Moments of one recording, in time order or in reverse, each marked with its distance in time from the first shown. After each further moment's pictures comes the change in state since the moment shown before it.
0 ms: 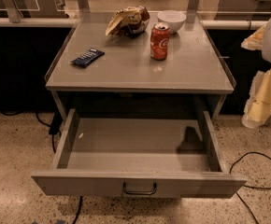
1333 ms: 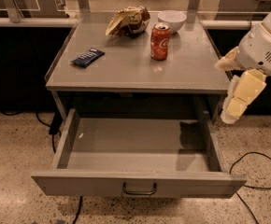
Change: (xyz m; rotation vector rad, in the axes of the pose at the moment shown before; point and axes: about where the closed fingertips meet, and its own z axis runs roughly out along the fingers) arm -0.015 -0.013 0.068 -0.287 -0.207 0.047
